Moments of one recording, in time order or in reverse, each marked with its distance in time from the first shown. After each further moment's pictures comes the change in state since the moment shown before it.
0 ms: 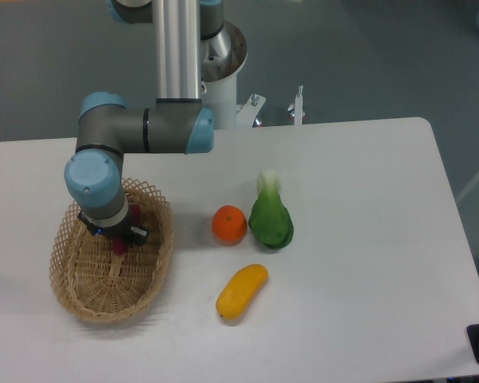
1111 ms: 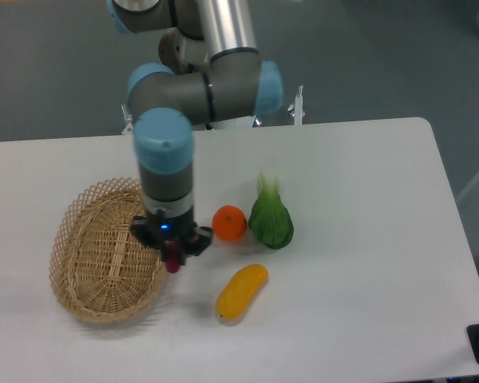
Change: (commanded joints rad) arm 0.331 0.084 0.143 -0.009 -0.018 0.133
